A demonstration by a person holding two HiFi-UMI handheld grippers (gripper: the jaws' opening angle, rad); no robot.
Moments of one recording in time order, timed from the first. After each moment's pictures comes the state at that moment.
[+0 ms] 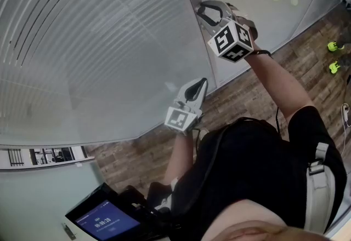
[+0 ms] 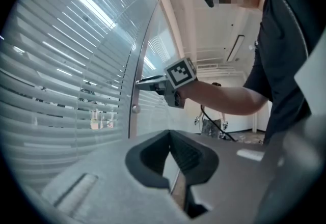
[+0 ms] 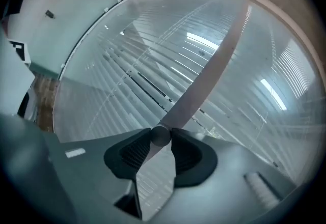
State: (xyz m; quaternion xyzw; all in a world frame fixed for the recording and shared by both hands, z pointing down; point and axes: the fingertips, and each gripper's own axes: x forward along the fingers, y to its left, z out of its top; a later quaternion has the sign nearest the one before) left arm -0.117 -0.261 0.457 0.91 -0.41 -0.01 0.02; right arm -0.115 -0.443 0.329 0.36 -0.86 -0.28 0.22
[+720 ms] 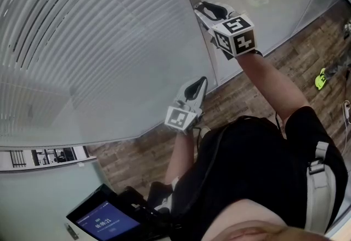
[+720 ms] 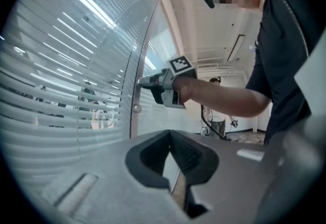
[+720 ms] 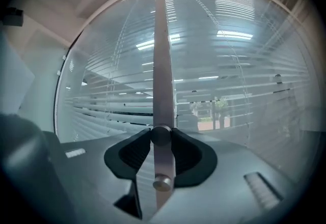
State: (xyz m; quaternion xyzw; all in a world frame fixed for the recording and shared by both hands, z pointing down) left arm -0.120 -0.260 0.459 0.91 -0.42 0.00 0.03; right arm -0.106 -0.454 0.333 0.39 -0.92 0.03 0.01
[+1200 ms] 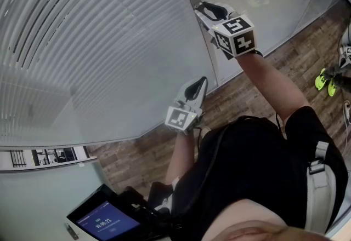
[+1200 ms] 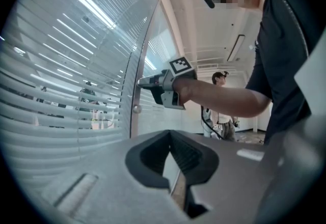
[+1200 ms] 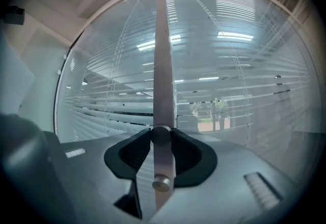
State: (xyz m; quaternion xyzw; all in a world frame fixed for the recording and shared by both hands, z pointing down) left arm -0.120 -0.261 0.459 0.91 -0.42 -0.01 0.03; right arm -0.106 -0.455 0.334 0.39 -0.92 0.03 0.01
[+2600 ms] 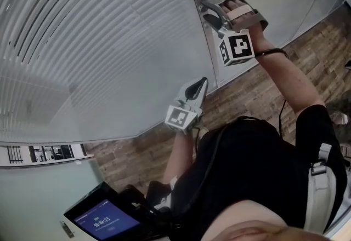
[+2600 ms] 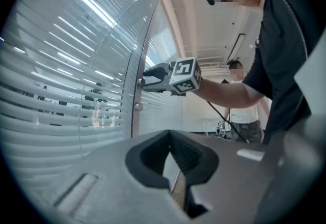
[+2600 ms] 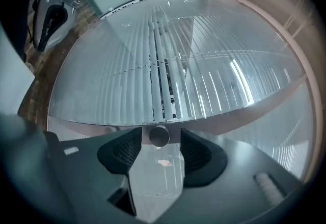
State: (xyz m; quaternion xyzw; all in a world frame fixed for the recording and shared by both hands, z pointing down) left arm -0.122 -0.261 0.465 0.91 -0.42 0.00 0.03; right arm -0.116 -0.434 0.339 0.30 -0.69 -0.55 0.36
